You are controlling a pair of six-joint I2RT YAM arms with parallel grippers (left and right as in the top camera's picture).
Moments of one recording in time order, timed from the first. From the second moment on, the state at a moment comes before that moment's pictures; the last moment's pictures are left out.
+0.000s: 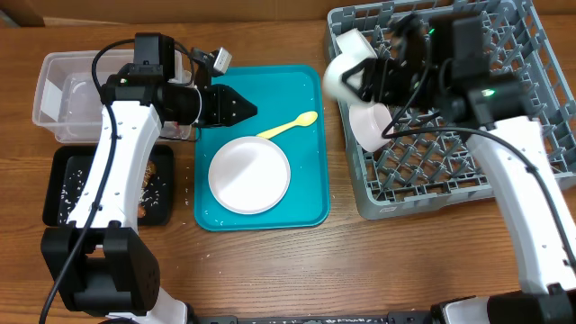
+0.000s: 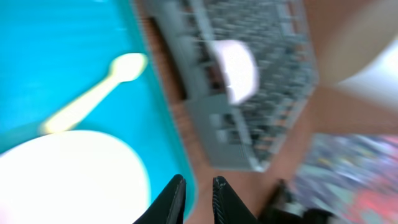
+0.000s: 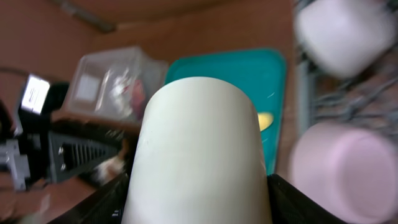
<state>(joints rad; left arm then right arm) -0.02 1.75 1.54 -0.95 0.86 -0.03 0.21 1.58 1.67 -0.88 -0.47 0.36</state>
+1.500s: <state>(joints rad) -0.09 1.75 1.48 -0.94 0.54 -0.05 0.00 2.02 1.86 -1.12 -0.02 0.36</state>
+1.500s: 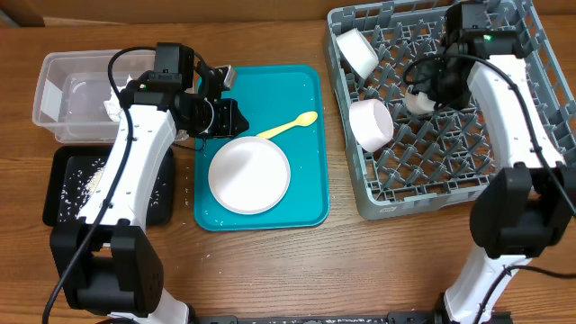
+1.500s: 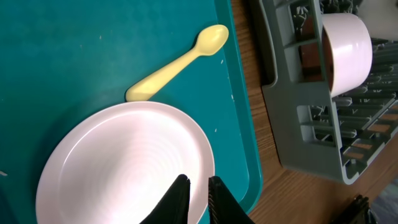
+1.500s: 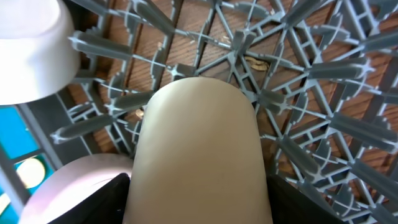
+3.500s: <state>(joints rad) 0.09 1.75 1.48 -0.90 0.36 -0.26 0.59 2.09 1.50 -0.77 -0.29 0.65</state>
